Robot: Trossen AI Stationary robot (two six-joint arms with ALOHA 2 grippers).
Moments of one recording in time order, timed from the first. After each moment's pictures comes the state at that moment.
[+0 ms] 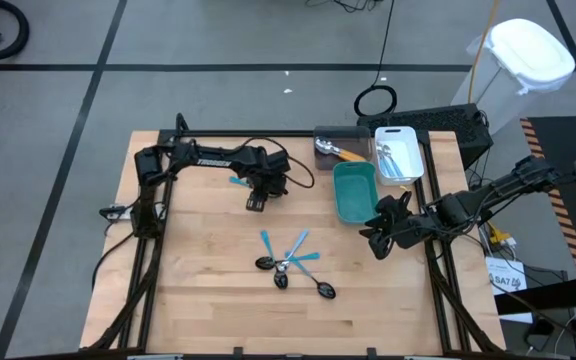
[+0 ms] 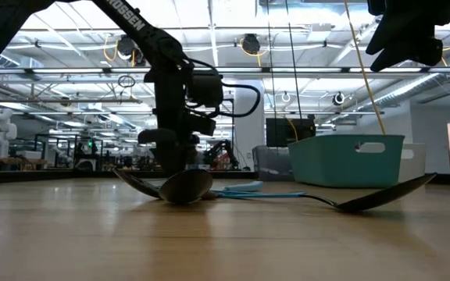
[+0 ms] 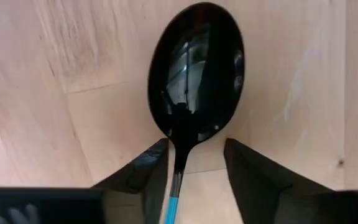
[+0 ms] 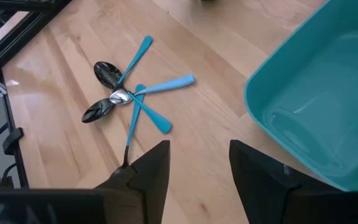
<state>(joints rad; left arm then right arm) 0.35 1.99 1.31 -0.74 0.02 0.56 0.42 0.94 0.78 -0.74 0.41 1.06</state>
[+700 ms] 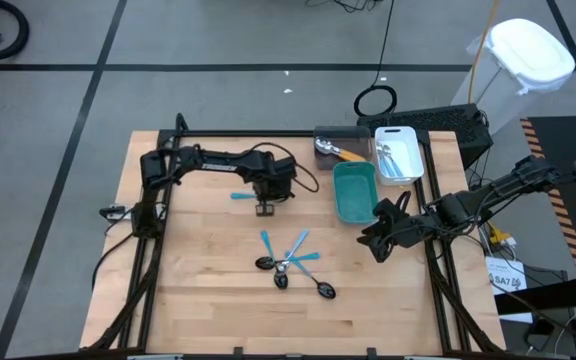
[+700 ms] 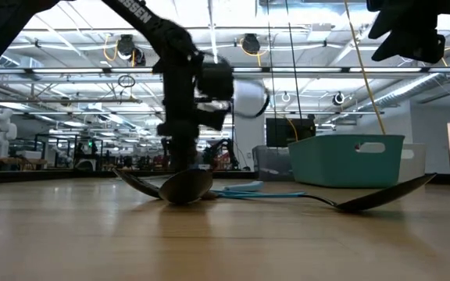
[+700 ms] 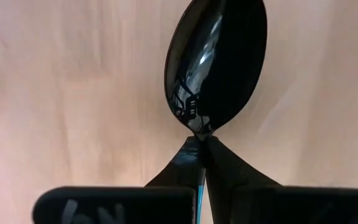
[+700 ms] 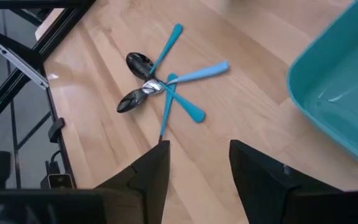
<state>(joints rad) 0.29 2.01 1.41 -0.83 -0.02 0.27 0.42 0.94 0.78 -0.66 0.31 1.09</state>
